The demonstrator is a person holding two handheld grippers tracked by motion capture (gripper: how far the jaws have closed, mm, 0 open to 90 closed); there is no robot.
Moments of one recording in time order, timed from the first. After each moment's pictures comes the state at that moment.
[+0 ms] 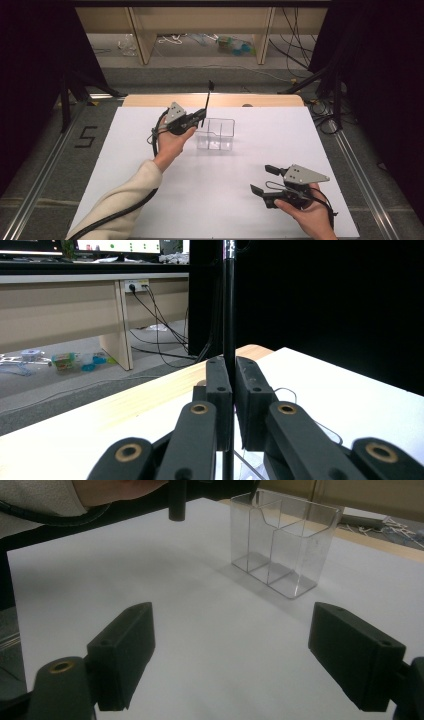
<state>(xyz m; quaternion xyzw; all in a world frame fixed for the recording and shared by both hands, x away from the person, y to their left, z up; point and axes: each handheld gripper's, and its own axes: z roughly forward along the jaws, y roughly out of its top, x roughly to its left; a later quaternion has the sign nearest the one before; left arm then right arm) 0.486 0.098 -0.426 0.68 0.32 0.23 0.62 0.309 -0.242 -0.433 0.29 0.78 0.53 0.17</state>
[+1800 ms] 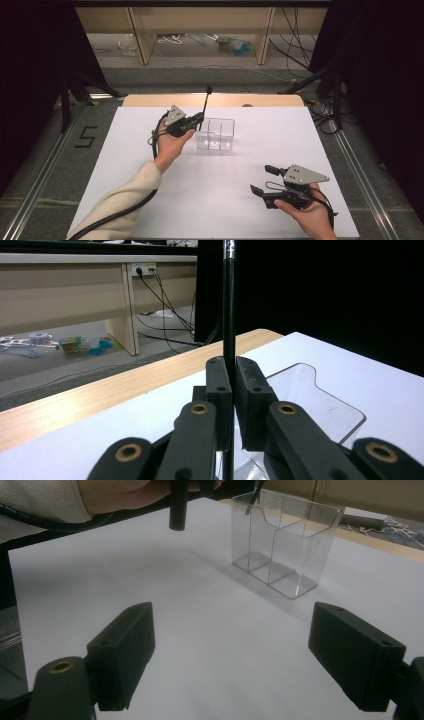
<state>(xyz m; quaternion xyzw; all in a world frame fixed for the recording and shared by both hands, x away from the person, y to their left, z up) 0.490 0.102 -0.441 0.69 0.34 0.23 0.60 0.309 -0.242 -0.433 0.29 0.78 0.53 0.17</state>
